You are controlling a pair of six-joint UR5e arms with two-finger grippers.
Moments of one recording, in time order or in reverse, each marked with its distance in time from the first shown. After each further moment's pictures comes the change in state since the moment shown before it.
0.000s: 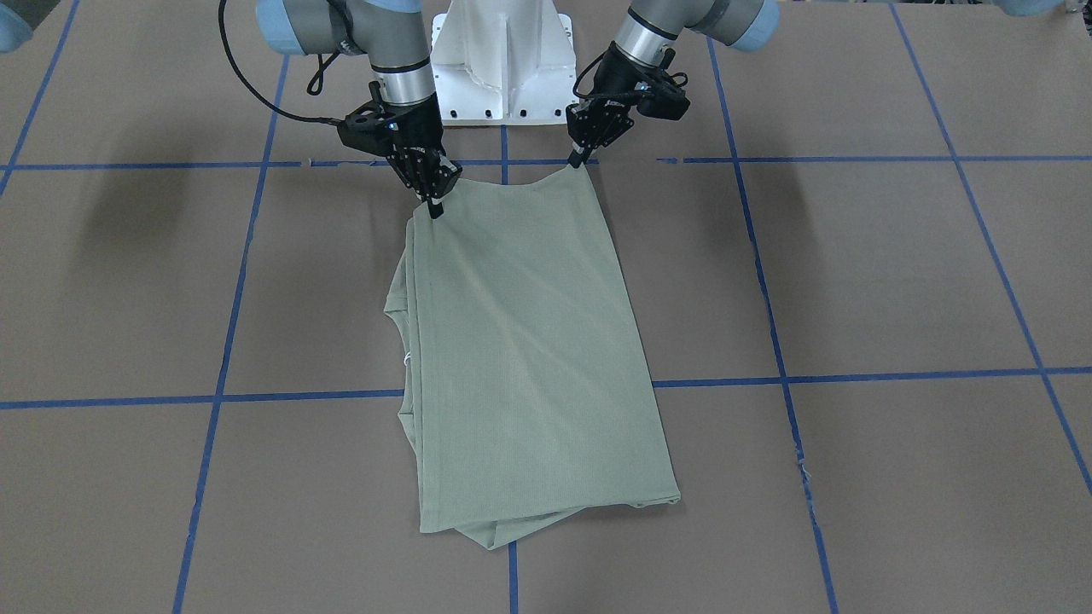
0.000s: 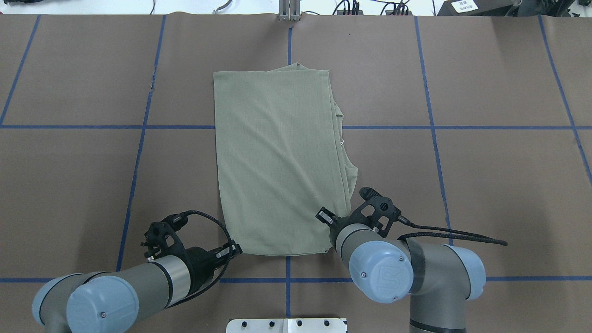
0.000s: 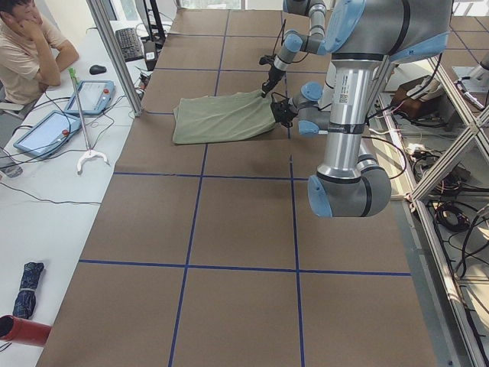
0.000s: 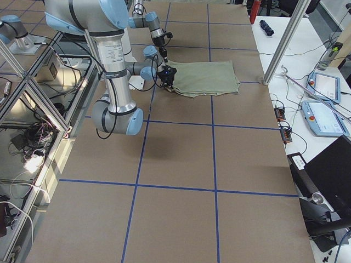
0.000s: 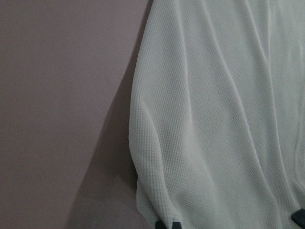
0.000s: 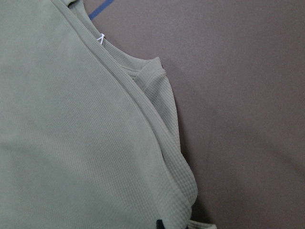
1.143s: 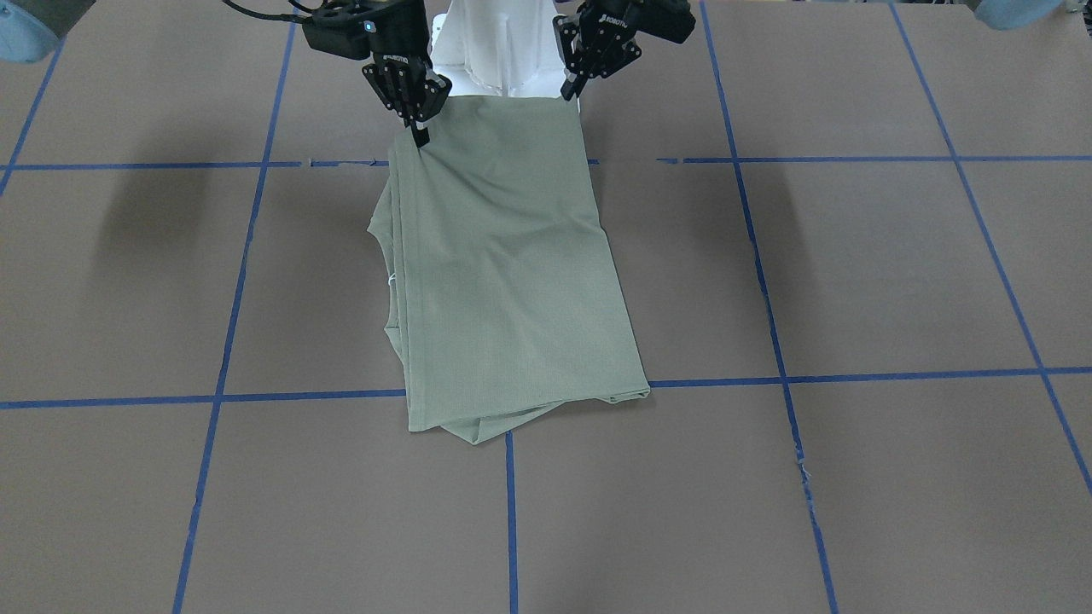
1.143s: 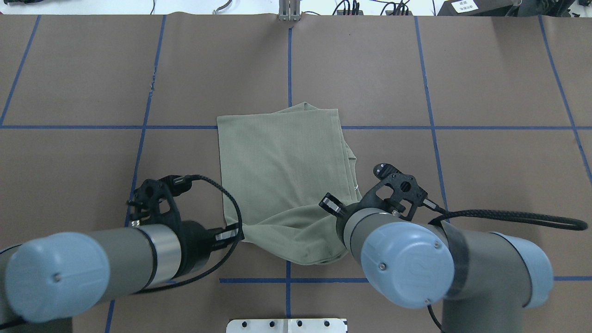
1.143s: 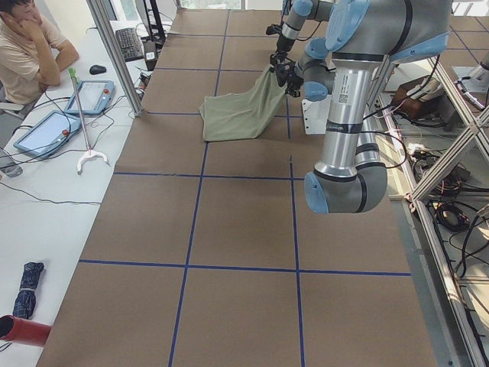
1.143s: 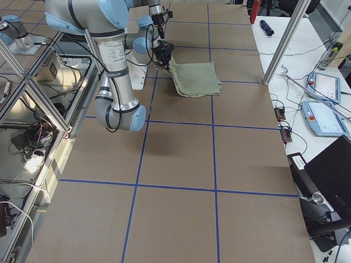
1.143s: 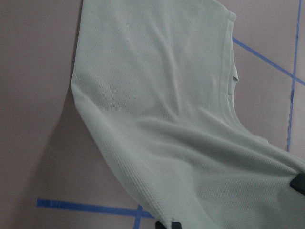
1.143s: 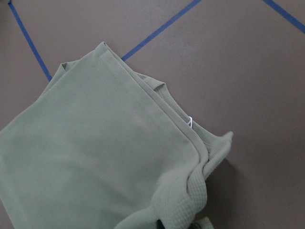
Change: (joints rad) left arm -0.152 -0.150 -0.185 0.396 -0.171 0.279; right arm 0.061 0.114 0.218 -0.369 0.063 -0.044
